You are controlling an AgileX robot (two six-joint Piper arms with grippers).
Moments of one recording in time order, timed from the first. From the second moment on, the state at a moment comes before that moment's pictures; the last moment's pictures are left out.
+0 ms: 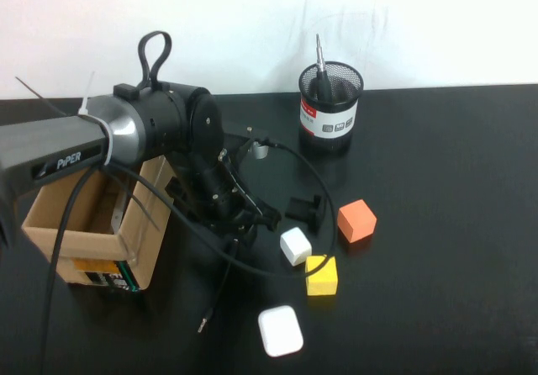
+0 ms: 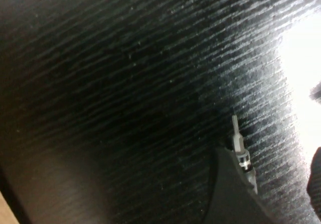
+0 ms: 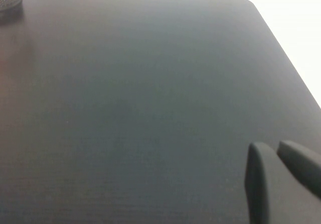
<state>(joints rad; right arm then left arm) -0.02 -0.03 0.03 -0.16 0.33 0.06 -0.55 2.02 -1.45 -0.15 0.87 0.12</state>
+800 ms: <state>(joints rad) -0.02 -0.03 0.03 -0.16 0.33 0.06 -0.55 2.07 -1.47 -0.13 0.89 0.11</state>
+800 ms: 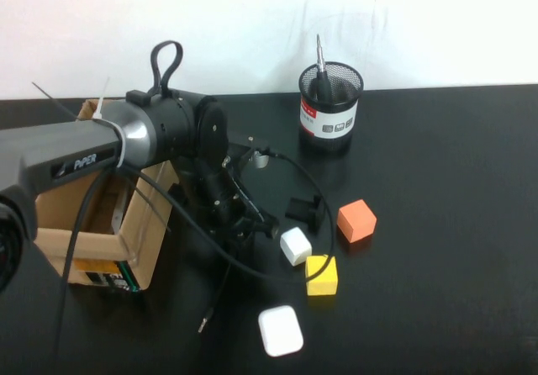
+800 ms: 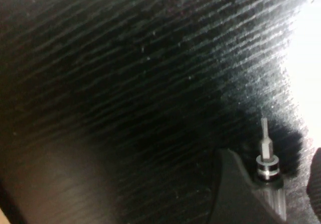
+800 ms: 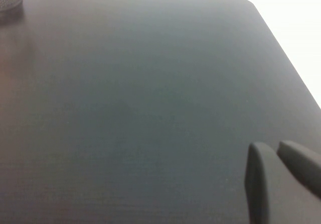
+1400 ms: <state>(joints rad) -0.02 -0.03 0.03 -0.16 0.33 0.06 -0.55 2.09 -1.48 -0.09 0.92 0.09</state>
